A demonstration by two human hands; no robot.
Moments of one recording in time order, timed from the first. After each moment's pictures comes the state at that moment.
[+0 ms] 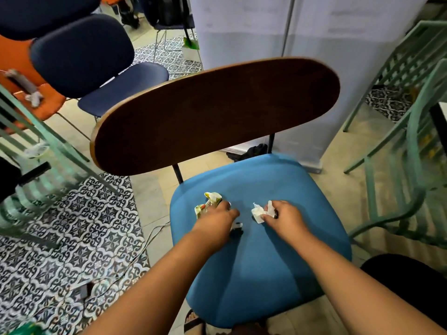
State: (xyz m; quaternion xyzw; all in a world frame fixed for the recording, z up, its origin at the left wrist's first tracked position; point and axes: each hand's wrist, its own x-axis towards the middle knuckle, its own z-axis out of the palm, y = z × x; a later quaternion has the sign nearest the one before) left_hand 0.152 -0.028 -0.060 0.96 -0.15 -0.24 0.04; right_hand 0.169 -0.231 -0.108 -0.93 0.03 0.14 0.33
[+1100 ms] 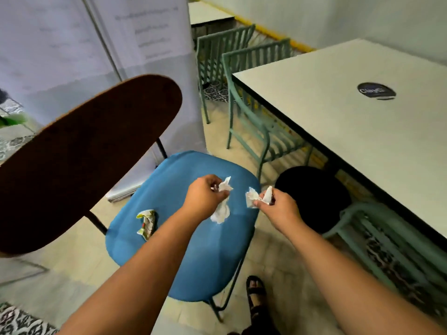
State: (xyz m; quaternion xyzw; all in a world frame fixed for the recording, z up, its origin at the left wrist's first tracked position) left_hand 0.120 -0.100 0.010 0.86 -0.26 -0.21 0.38; right_hand -0.021 -0.240 -0.043 -0.79 0.41 -0.11 0.45
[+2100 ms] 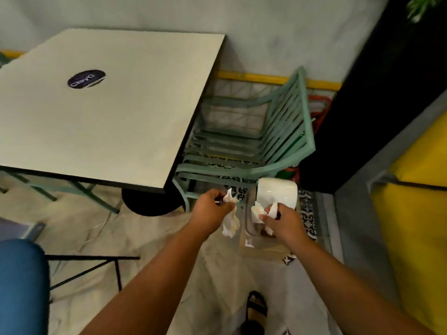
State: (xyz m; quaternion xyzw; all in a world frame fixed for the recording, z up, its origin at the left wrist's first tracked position) left_hand -0.331 -0.296 -0.036 0.67 -0.53 -0.46 0.25; right_hand -0.527 -0.264 -0.075 -0.50 0.75 -0.24 0.37
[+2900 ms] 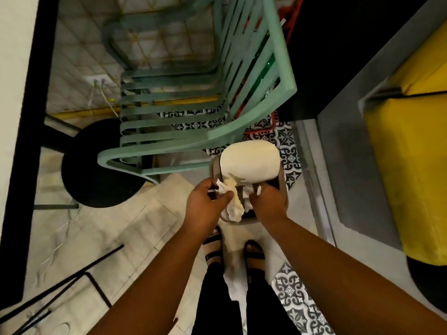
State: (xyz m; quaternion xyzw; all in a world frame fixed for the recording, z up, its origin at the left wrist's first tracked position) left_hand -0.455 -0.371 -0.160 0.62 -0.55 -0.53 0.17; right_hand -0.604 -0.330 -0.240 -0.38 0.86 -0.10 0.34
